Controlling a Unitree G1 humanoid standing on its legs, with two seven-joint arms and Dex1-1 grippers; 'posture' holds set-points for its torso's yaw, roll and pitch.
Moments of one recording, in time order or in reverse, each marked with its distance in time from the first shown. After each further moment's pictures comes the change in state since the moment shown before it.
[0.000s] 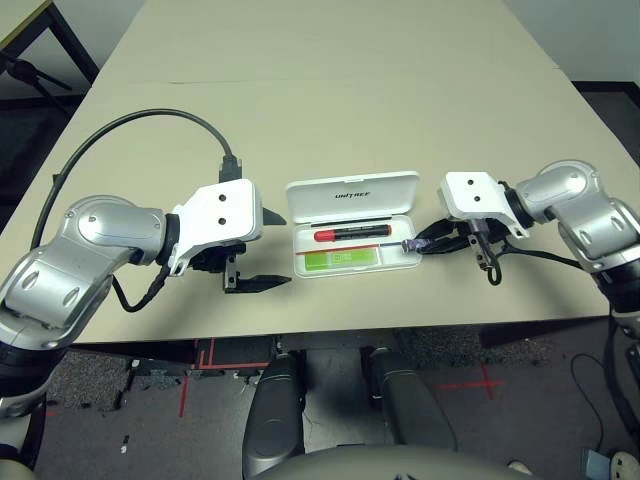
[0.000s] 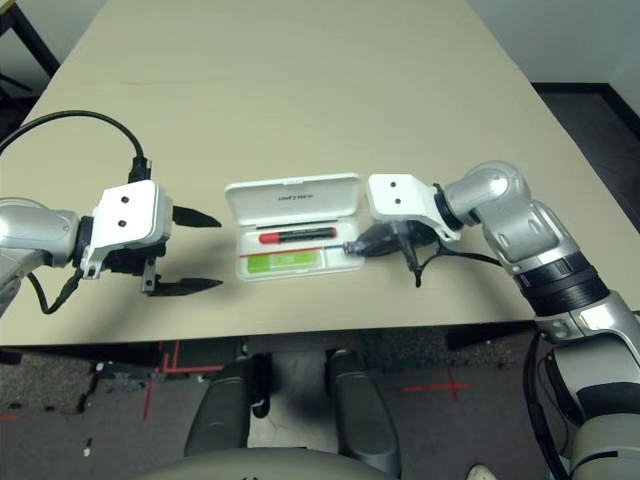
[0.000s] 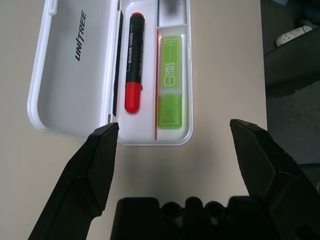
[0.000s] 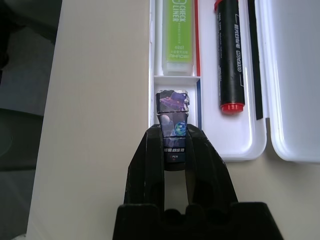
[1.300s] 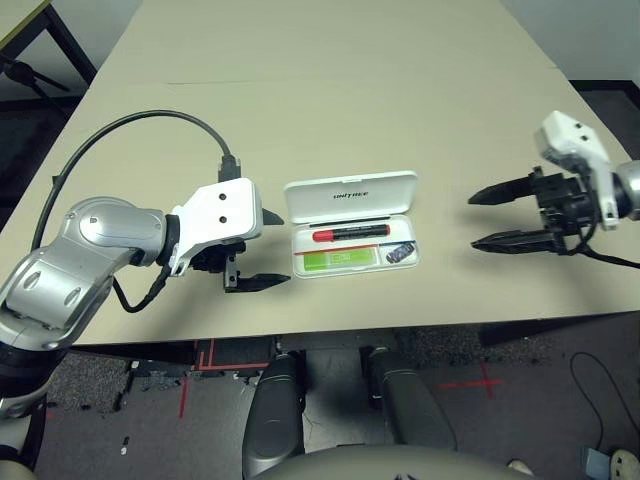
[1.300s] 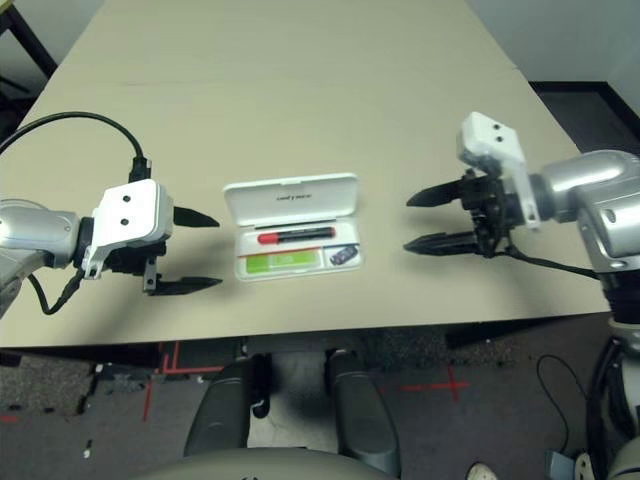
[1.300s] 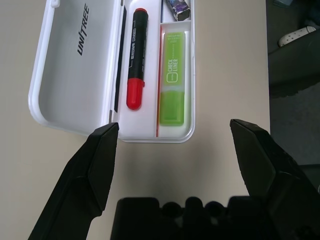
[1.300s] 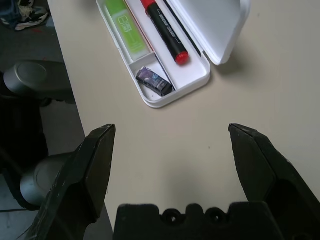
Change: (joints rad) left arm 0.007 -0.002 -0.001 0.019 0.005 -0.007 0.010; right arm 0.146 -0.290 -0.353 -0.042 0.317 0.420 0.052
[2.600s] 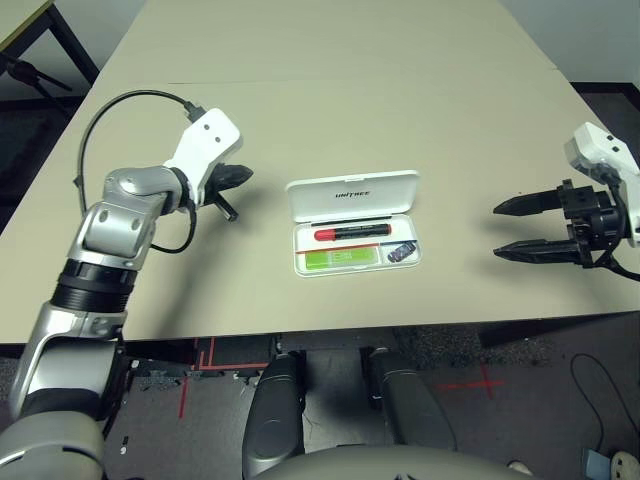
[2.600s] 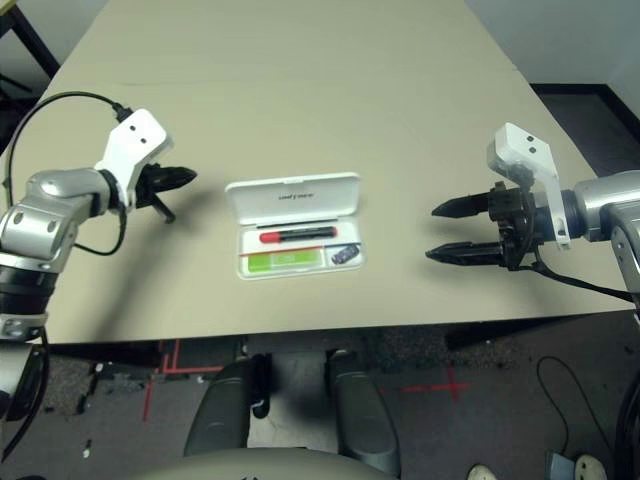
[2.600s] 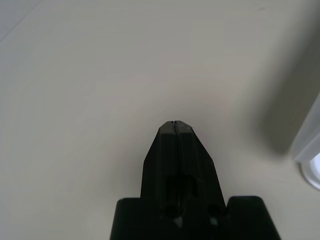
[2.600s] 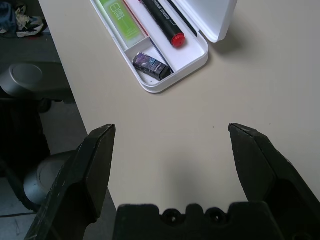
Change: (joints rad) left arm -0.284 -0.388 -0.046 0.644 0.285 -0.088 0.311; right arm 0.070 -0.020 -0.024 0.002 0.030 -0.005 -0.043
